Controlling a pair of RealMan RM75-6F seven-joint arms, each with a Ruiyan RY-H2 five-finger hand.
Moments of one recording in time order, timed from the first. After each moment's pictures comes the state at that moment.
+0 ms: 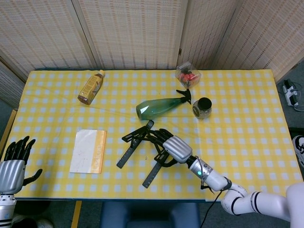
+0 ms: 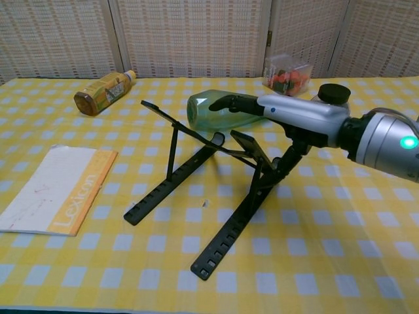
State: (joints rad) left arm -0.10 -1.17 -0.06 -1.61 1.49 1.51 0.14; right arm 0.74 -1.55 0.09 -1.46 -1.55 0.96 0.17
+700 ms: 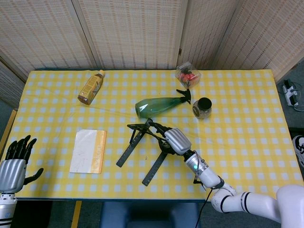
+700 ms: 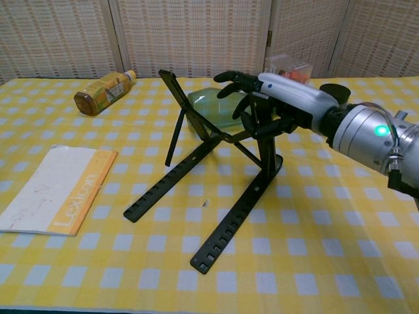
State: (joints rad) left arm -0.11 -1.19 -0.06 -1.58 1.50 1.51 0.11; right arm 0.72 -1.63 0.17 -1.41 -1.43 1.00 0.24
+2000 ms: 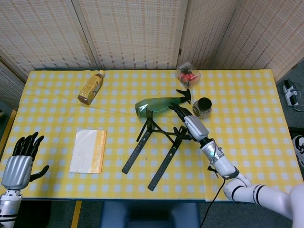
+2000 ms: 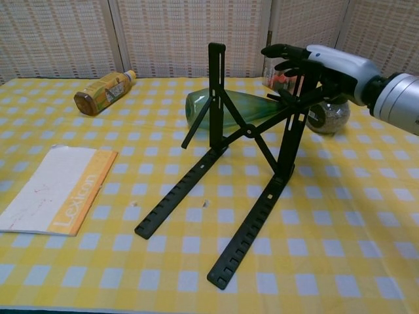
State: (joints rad) left arm -0.14 -1.18 -0.07 -1.61 1.52 1.49 0.14; right arm 0.72 -1.53 0.20 -1.32 -1.39 0.99 0.48
